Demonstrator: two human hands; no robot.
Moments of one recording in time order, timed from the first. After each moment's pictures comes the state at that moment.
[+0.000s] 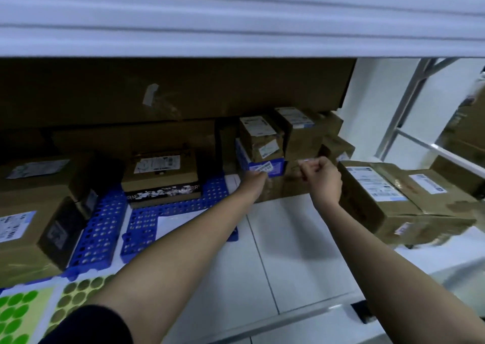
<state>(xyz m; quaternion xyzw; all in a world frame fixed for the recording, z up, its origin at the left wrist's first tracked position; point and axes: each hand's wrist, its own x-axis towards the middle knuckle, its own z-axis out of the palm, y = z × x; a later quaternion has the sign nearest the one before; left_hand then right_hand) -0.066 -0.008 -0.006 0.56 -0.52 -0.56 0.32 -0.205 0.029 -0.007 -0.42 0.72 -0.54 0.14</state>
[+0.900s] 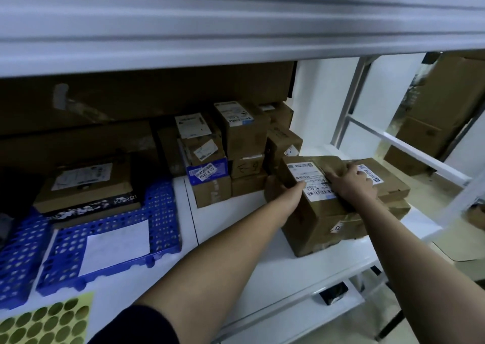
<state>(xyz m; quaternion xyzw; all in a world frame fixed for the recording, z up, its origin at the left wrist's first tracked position) -0.279 0.033 -0.019 0.52 -0.51 -0.67 0.18 -0.427 0.056 -0.011 -0.34 0.91 -0.19 0.13</state>
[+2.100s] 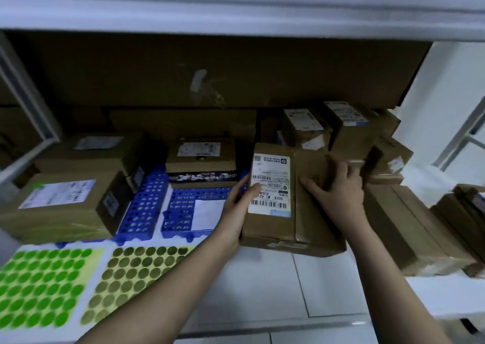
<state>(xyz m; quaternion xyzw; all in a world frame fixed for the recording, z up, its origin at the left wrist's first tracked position) 0.023 0.056 -0.041 0.42 -0.34 -0.66 0.52 -0.170 0.056 -0.005 -0.58 0.73 -0.35 0.10</state>
